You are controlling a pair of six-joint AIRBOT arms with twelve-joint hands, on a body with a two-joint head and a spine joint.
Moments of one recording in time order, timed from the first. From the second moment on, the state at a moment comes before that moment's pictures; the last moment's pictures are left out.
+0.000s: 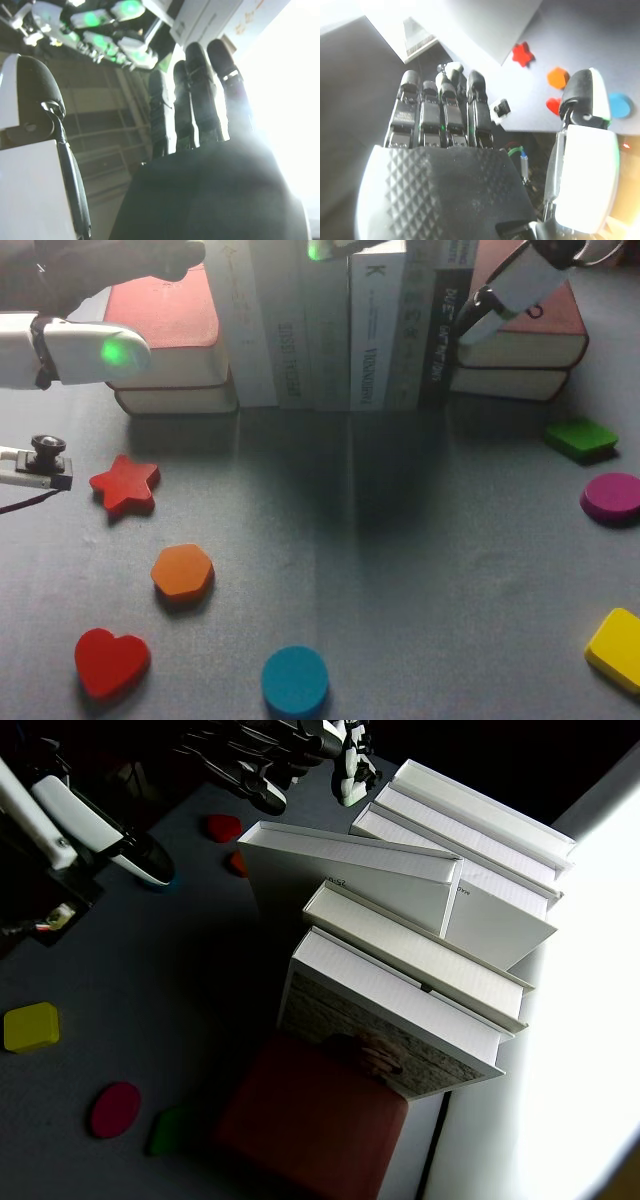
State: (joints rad) left arm 0.87 -1.10 1.56 0.26 -1.25 -0.68; right arm 0.06 -1.10 1.16 -2.57 0.49 0.62
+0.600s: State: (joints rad) left arm 0.87 -1.11 1.56 0.26 -1.26 -0.68; right arm 0.01 -1.15 1.22 -2.56 0.41 0.62
